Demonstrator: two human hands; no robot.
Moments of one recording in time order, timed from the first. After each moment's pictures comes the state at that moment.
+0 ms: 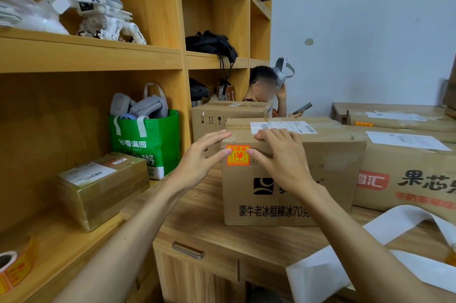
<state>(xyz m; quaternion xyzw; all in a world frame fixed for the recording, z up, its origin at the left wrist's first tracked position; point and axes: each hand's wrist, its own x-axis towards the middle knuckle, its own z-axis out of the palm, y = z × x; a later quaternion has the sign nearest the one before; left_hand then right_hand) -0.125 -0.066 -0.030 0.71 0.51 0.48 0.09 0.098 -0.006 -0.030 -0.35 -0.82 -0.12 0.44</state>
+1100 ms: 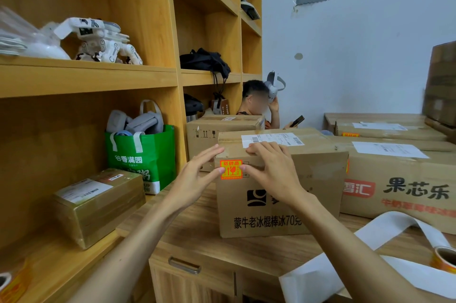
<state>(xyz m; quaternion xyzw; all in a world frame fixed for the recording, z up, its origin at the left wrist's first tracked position) -0.116 -0.082 -0.033 0.71 0.53 0.46 0.05 0.103 -0.010 -0.027 -0.33 -0.82 -0.09 0.46</state>
